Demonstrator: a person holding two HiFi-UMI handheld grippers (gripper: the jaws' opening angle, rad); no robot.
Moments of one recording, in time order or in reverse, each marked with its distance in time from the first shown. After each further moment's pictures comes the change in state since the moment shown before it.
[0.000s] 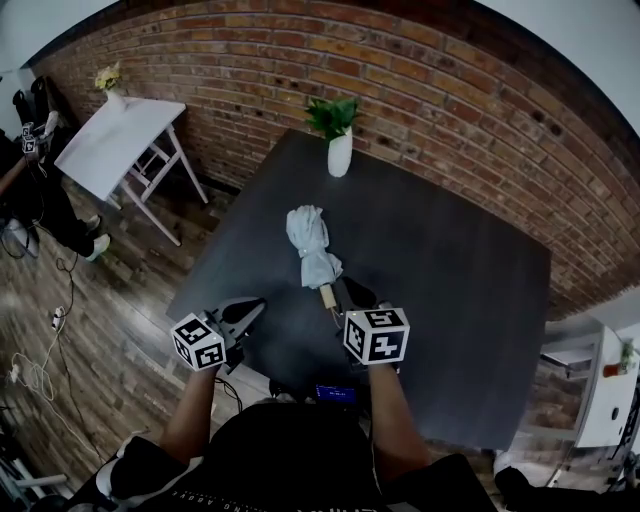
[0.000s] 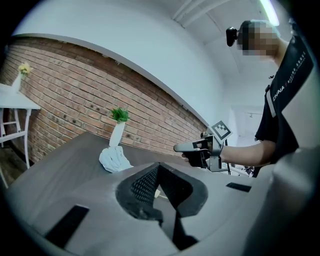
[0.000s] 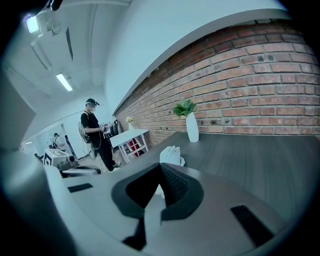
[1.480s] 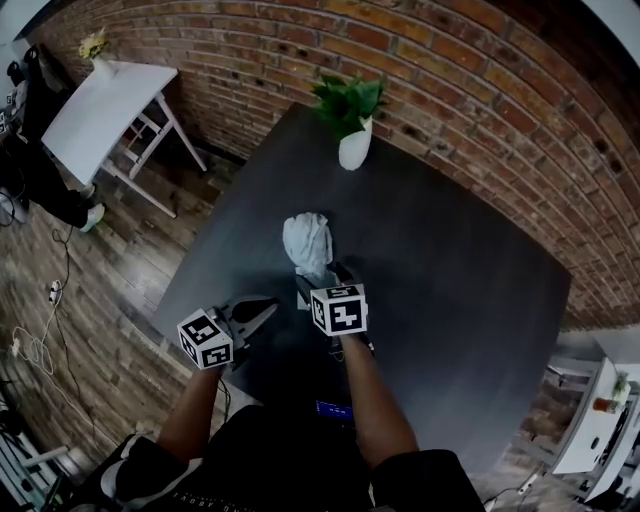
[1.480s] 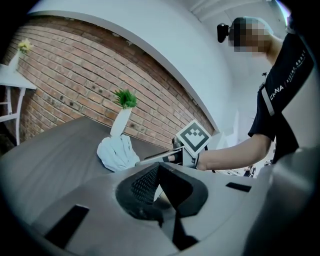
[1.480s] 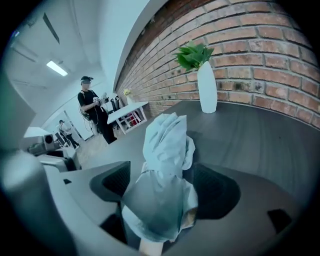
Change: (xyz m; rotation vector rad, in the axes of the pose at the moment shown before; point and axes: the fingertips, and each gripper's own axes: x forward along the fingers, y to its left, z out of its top) left arm 0.087 0.073 -0.015 -0.095 0.073 -0.024; right arm 0.189 -0.035 -0.053 -0.027 0.334 0.074
